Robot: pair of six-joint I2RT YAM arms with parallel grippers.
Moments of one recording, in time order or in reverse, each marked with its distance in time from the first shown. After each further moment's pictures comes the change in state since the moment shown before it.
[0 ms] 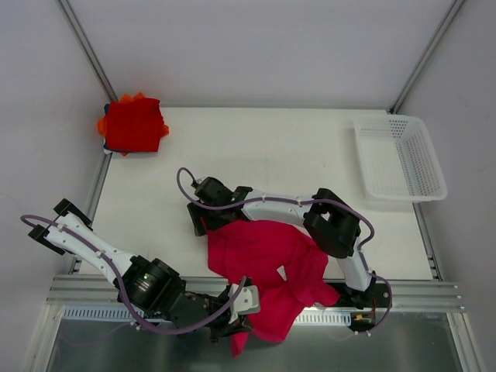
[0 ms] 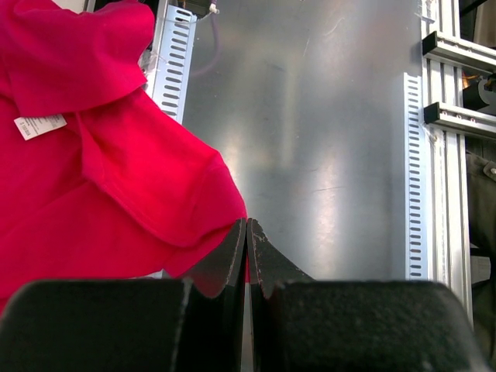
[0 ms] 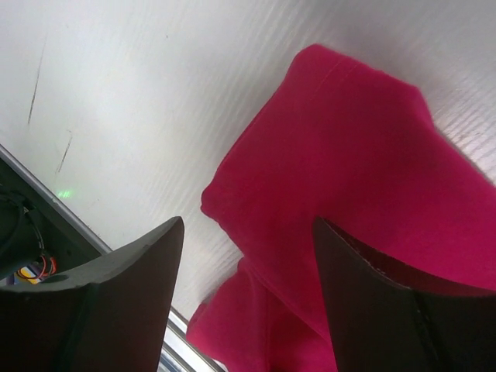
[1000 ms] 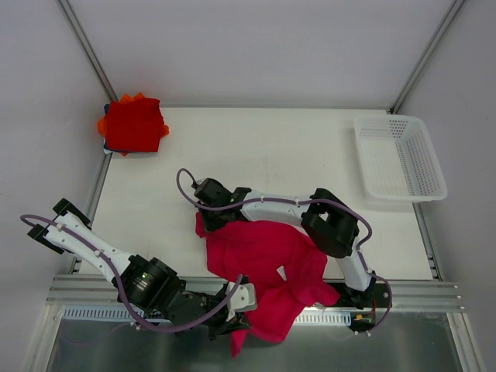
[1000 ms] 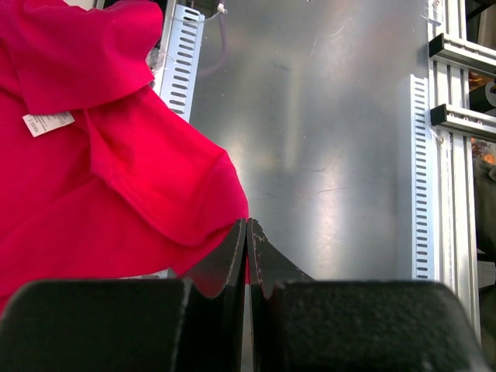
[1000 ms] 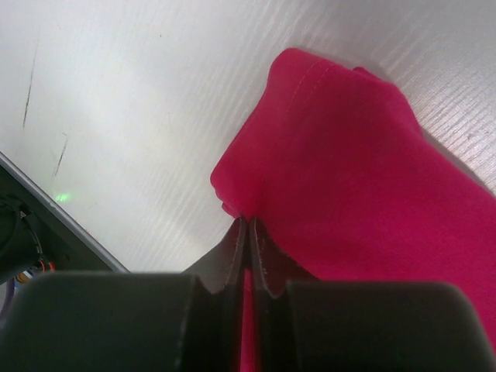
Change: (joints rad) left arm 0.000 -0.027 -0.035 0.008 -0.011 0.000; right arm 0.006 0.017 0.000 0.005 -0.003 0.018
